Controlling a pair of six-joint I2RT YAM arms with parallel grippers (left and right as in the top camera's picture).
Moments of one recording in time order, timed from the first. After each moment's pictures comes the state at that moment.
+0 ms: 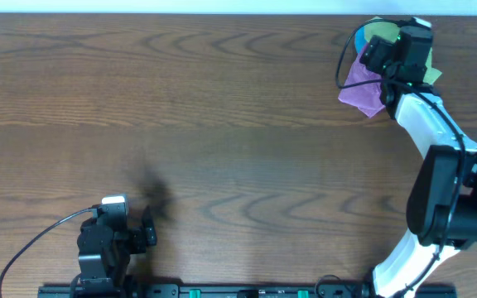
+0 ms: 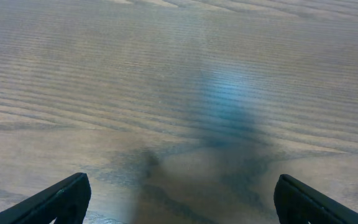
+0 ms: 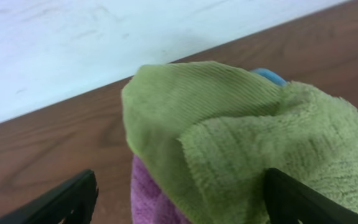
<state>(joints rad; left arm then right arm) 0.03 0.01 0.19 -0.83 -0.01 -0.04 -0.10 1.96 1.33 0.07 0.14 0.28</state>
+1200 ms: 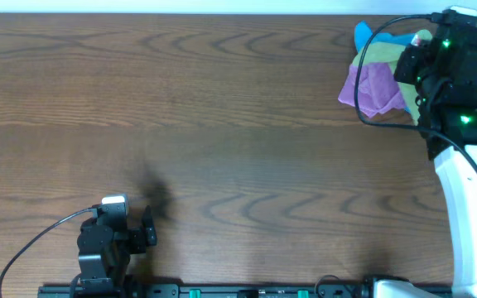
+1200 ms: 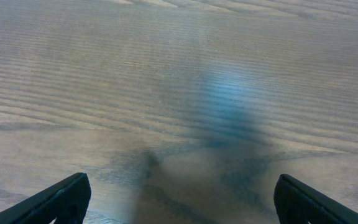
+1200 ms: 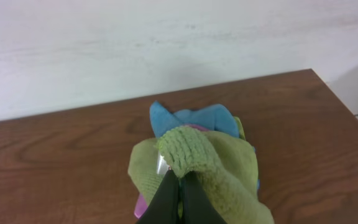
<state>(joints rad) 0.03 0.01 0.19 -0.83 -0.01 -0.04 -0.06 1.40 1.35 -0.43 0.15 0.10</state>
